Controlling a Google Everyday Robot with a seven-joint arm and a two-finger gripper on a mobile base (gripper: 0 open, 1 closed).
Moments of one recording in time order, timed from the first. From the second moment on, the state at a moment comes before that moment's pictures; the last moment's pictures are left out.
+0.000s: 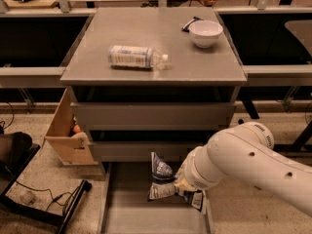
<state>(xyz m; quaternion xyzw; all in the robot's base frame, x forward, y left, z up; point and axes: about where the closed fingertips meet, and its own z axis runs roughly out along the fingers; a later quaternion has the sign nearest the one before) 0.420 -0.074 0.654 -0.59 0.78 0.08 0.19</state>
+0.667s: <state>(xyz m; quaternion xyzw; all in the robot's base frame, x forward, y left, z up) 0.427 -0.074 0.666 -0.60 0.78 0.07 0.19</state>
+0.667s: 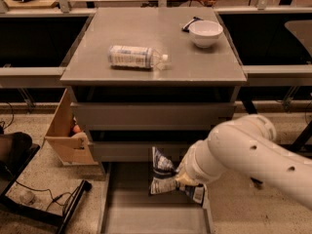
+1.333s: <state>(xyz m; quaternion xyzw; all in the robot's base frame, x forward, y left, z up) 0.497 -0.071 0.809 -0.64 0.75 0.00 0.19</state>
